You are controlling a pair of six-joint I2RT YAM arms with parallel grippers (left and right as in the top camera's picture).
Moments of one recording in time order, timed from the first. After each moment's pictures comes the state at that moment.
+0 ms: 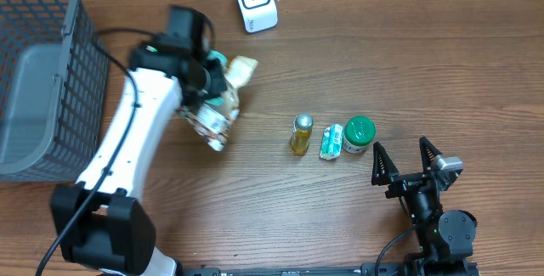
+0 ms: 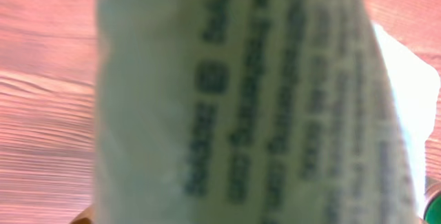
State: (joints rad) left arm -0.23 1.73 1.50 -0.98 0.08 -0.50; right arm 0.06 0.01 0.02 -0.02 -0.12 0.25
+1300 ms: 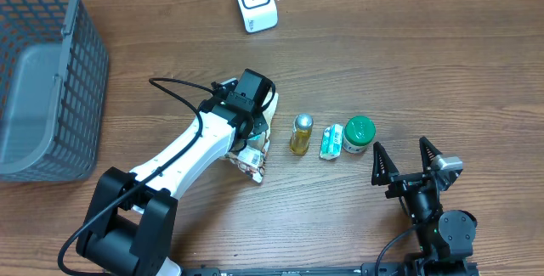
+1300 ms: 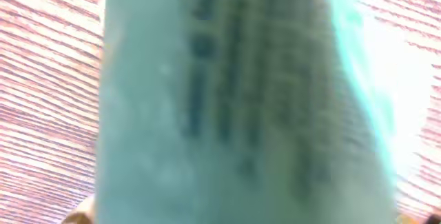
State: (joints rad) left arm -0.50 1.73 1.12 -0.62 -0.16 -0.89; right arm 0.06 0.01 0.02 -0.02 -0.12 0.25
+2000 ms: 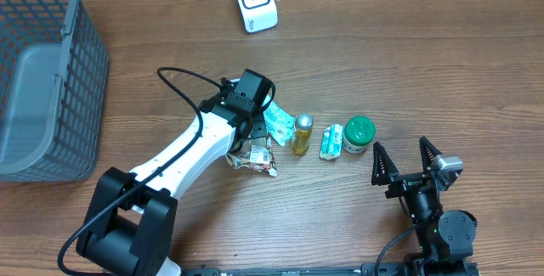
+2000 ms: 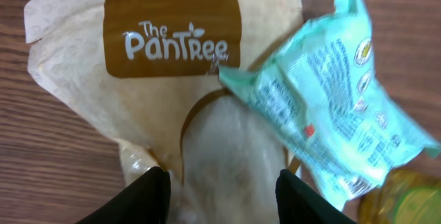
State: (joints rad) left arm -0.50 1.73 1.12 -0.64 -0.16 -0.64; right arm 0.06 0.01 0.02 -0.02 -0.12 0.25
